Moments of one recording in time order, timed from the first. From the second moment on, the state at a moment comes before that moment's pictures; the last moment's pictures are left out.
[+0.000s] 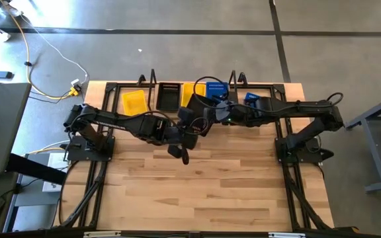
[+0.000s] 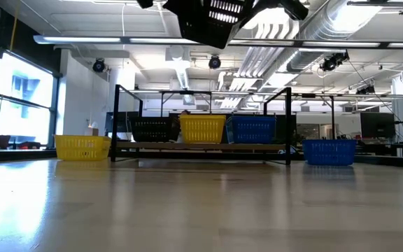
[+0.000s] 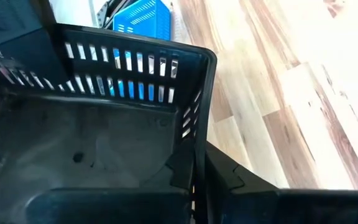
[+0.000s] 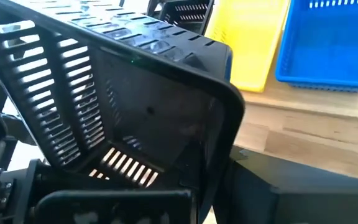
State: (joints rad) left arm -0.05 1.71 1.64 -0.87 -0.55 0.50; right arm 0.05 1.51 1.58 -0.92 0.45 1.27
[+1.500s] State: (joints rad) left arm 0.38 1.43 1.37 -0.81 -0.14 0.43; right arm -0.23 1.28 1.58 -0.94 0.45 0.67
